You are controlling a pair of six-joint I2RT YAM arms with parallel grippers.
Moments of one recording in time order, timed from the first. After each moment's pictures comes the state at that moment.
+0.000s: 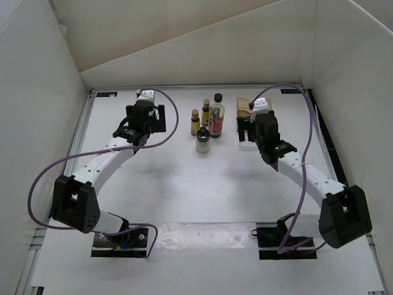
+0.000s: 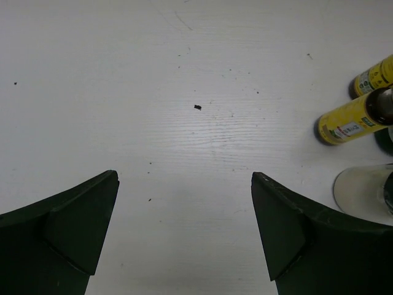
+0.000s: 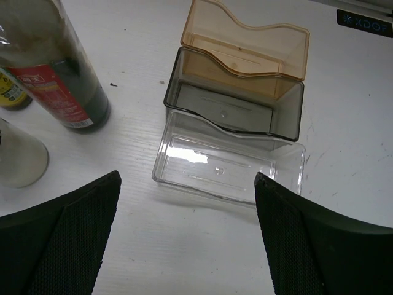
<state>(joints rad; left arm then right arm) -0.38 1.42 1.09 -0.25 -0.38 -0.19 0.45 1.27 0.83 0.00 0.30 -0.02</state>
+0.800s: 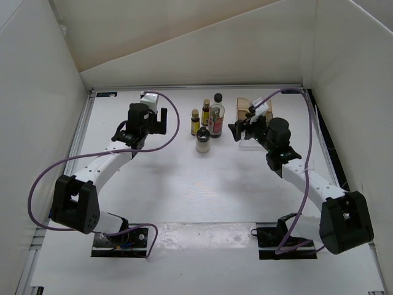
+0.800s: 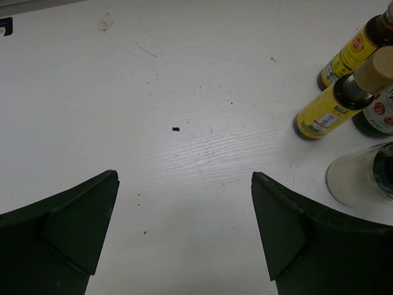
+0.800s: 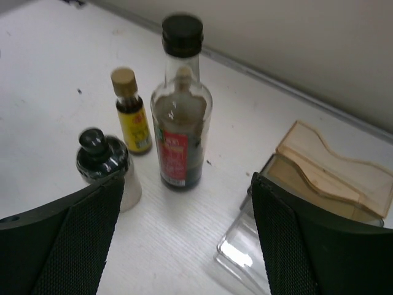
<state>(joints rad) -0.34 1.41 0.99 -0.03 -0.18 -0.02 0.38 1.23 0.71 0.41 -0.23 -0.11</state>
